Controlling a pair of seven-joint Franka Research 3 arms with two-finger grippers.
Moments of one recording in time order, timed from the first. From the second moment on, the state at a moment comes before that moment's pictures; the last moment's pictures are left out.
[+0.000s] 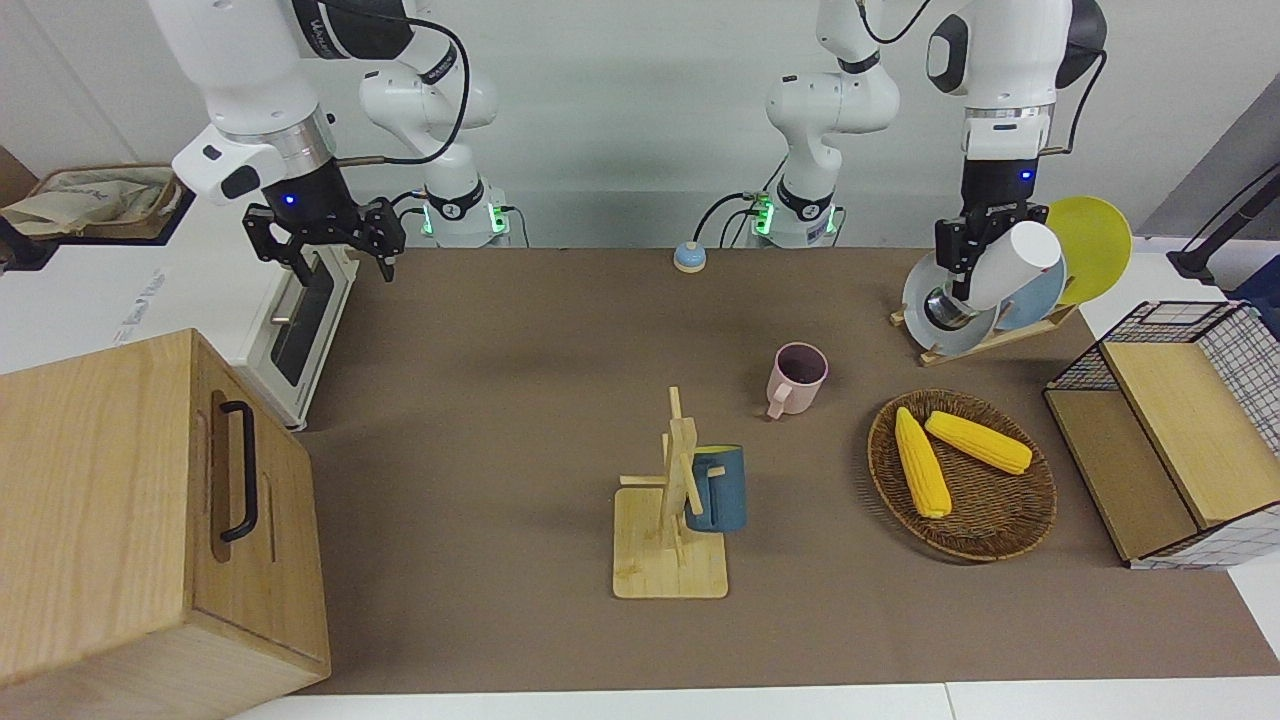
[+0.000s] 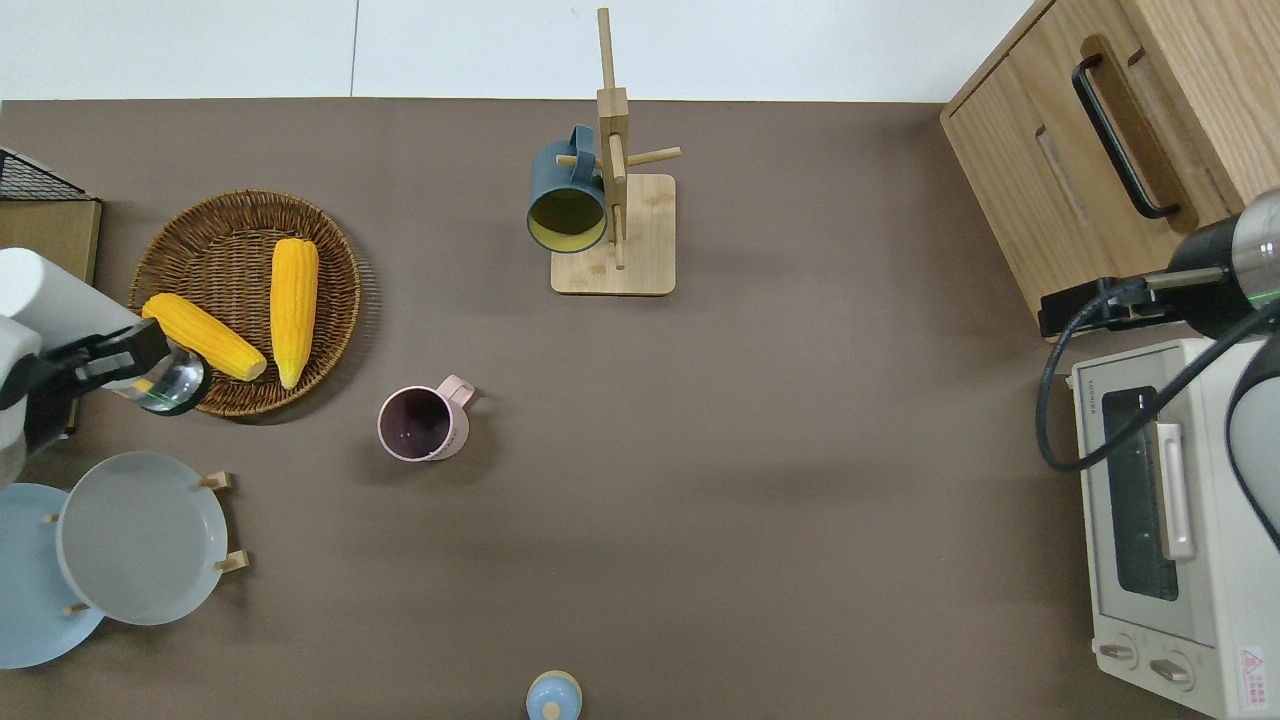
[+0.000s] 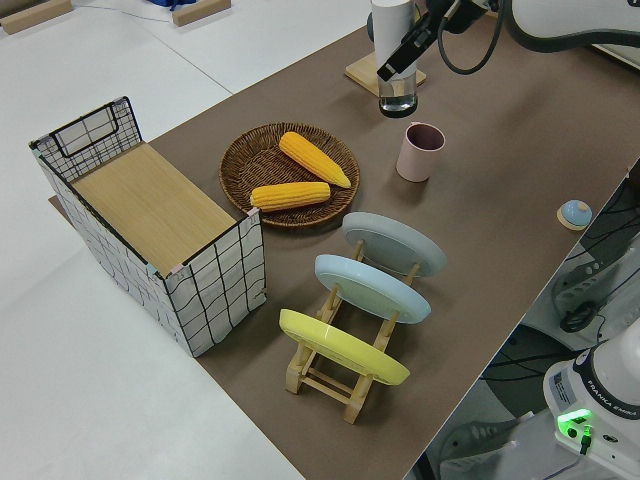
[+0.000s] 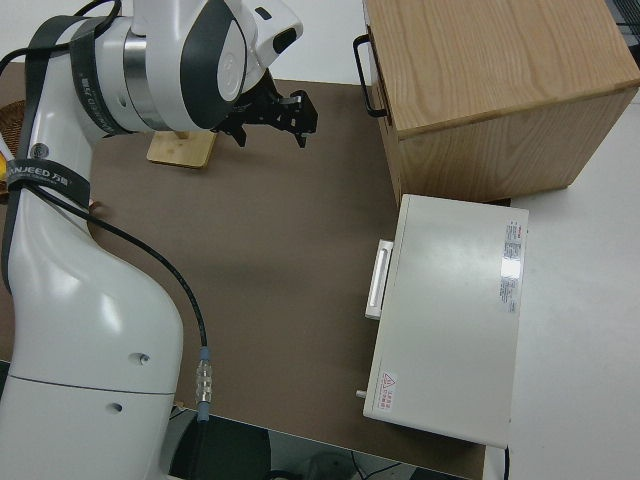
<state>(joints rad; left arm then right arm) -0.05 -0.30 0.04 -2.12 0.16 2.32 -0.33 0.00 0.08 0.06 -1.45 -0.02 1.57 0.00</state>
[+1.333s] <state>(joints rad) 0.39 0.10 0.01 -1.61 -0.19 2.33 0.29 0.00 0.08 0.06 -1.45 -0.02 1.57 0.00</state>
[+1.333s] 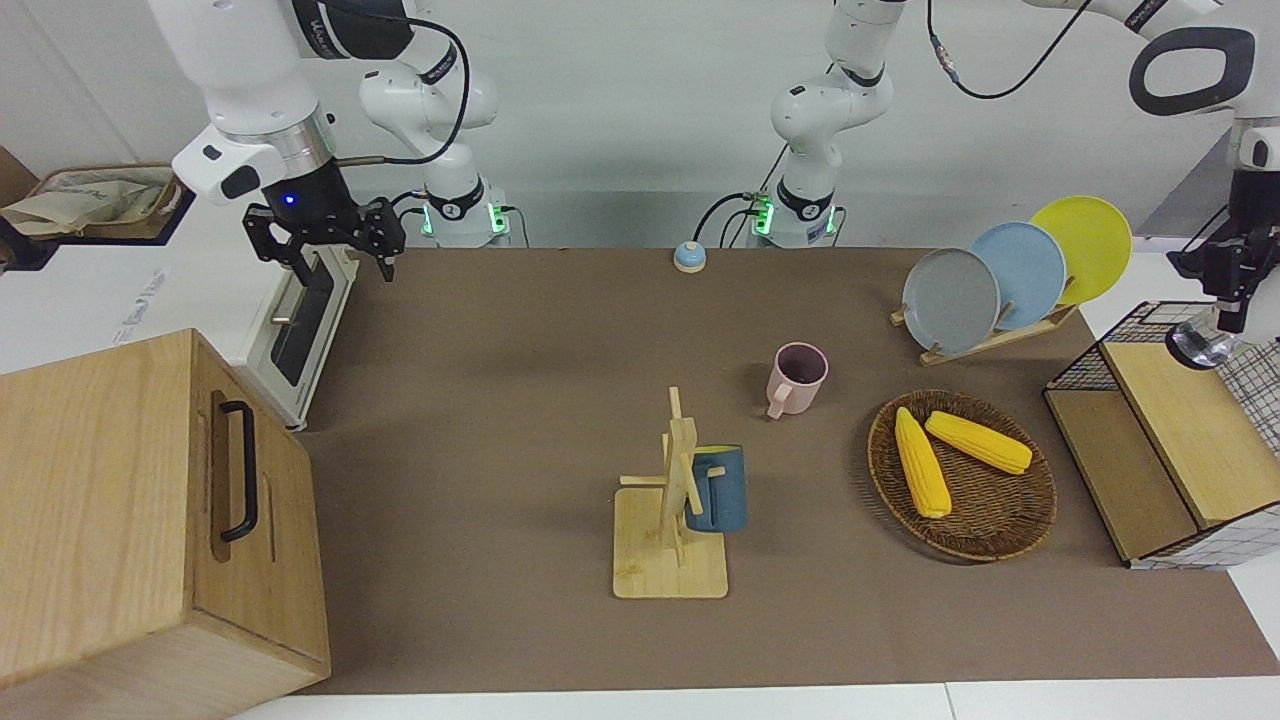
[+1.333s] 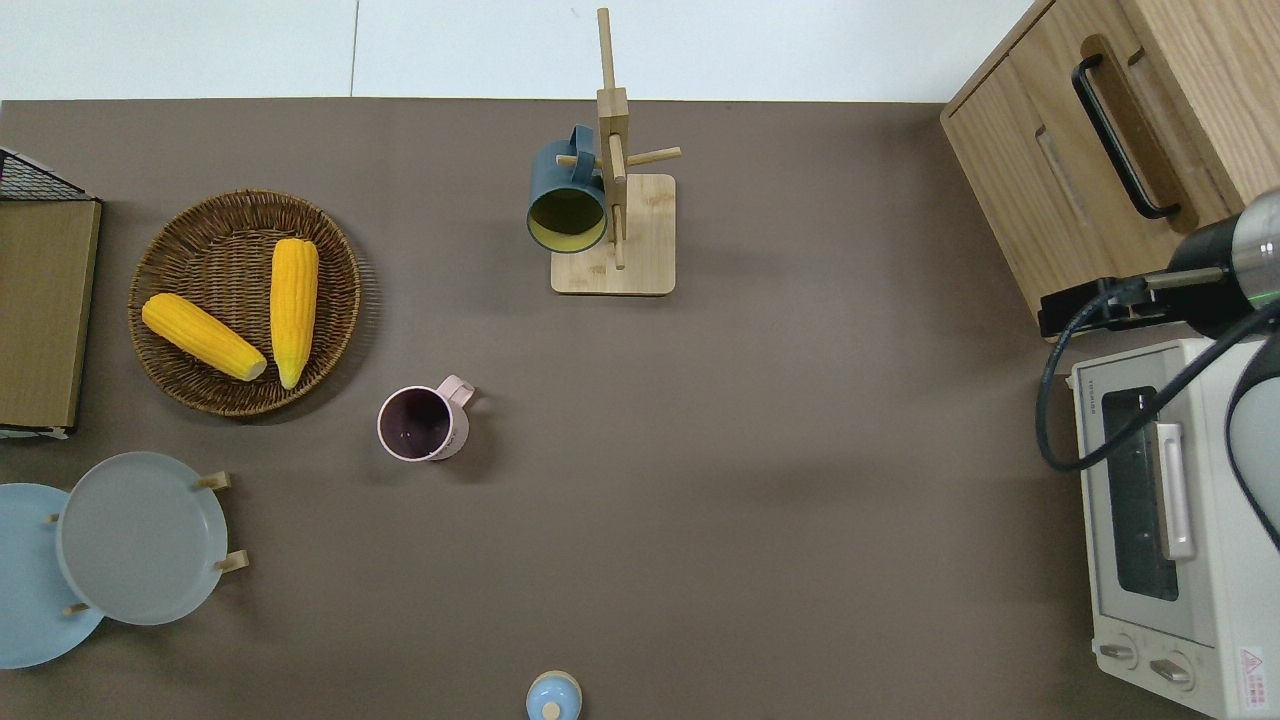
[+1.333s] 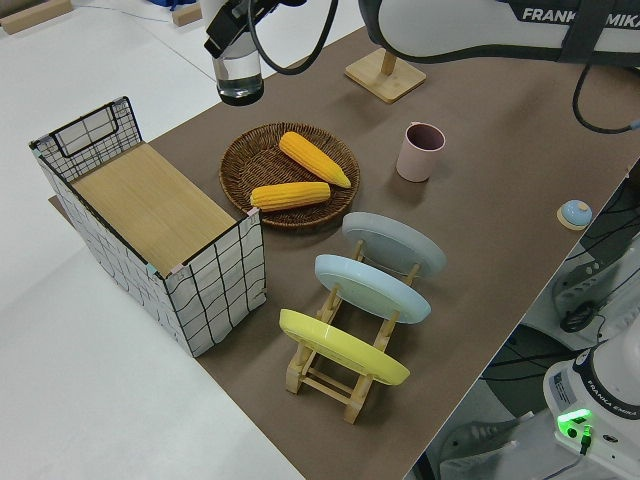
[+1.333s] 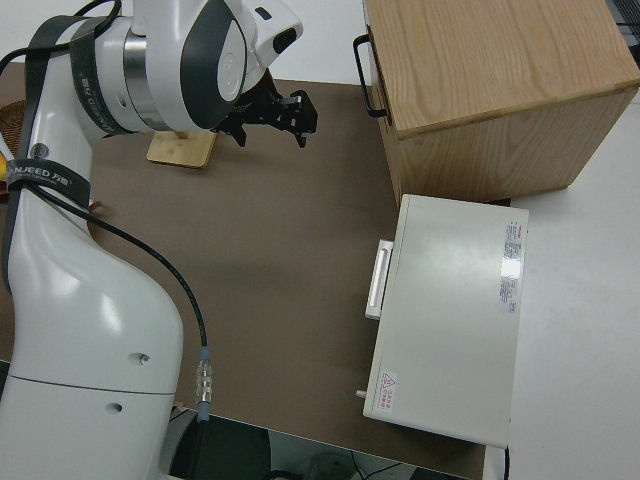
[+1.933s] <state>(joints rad) 0.52 0.20 0.01 -1.60 -0.47 2.38 0.71 0.00 0.08 0.06 -1.45 -0.02 1.57 0.00</state>
